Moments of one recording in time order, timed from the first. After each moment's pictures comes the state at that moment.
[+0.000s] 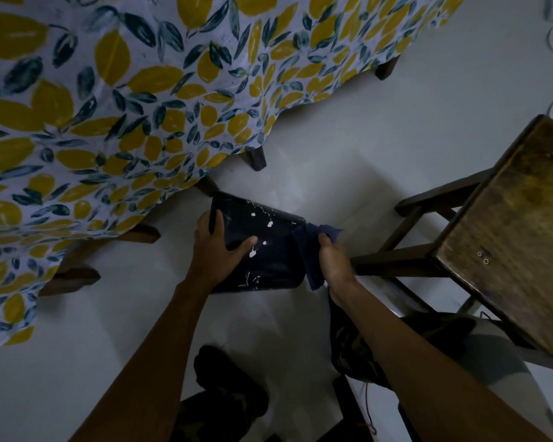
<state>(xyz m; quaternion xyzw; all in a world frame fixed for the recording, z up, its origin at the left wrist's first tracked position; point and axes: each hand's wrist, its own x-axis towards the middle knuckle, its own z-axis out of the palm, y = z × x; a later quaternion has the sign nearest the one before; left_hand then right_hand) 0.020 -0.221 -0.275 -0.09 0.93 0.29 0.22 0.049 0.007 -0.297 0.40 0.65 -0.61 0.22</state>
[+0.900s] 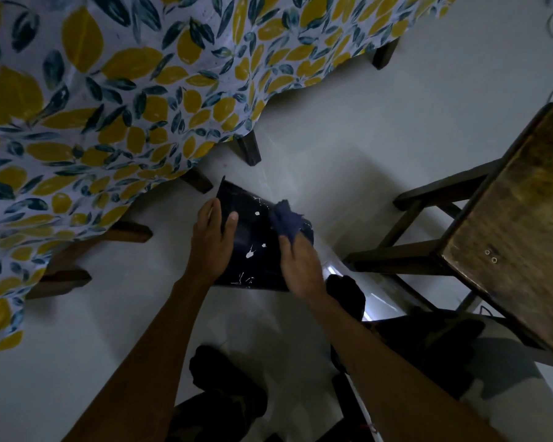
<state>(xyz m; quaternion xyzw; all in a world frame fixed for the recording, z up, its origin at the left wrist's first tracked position) 0.004 -0.214 -0.295 -0.09 0.92 0.36 0.14 0.057 -0.039 -0.300 0.22 0.82 -0.49 0.18</state>
